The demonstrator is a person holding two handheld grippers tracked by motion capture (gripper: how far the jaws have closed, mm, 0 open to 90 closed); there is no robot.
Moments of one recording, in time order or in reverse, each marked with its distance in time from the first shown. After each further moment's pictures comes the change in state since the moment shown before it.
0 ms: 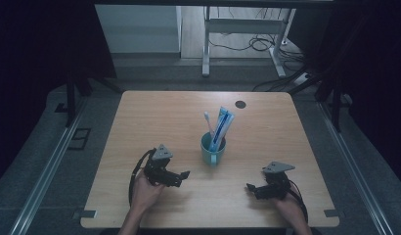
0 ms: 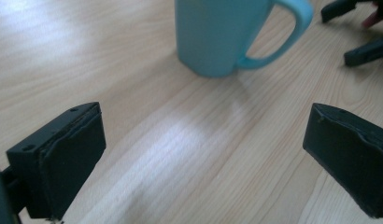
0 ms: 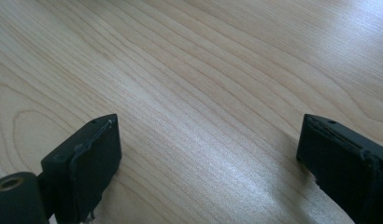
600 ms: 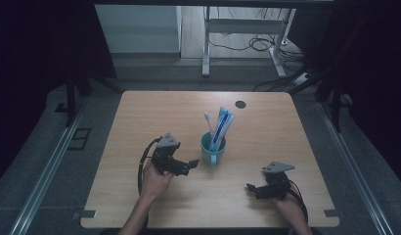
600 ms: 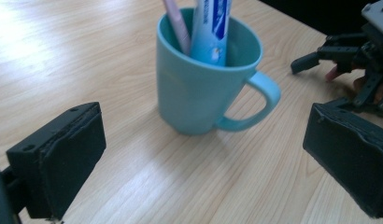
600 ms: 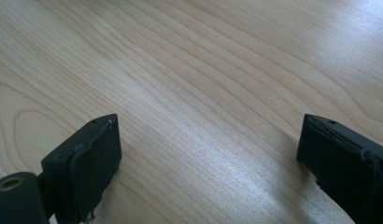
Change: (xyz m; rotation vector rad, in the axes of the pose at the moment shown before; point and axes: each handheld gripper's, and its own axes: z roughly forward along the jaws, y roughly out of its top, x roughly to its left) left arm 0.002 0.038 0.005 -0.096 -0.075 -0.029; right arm 0.000 0.000 0.000 0.001 0.003 0.000
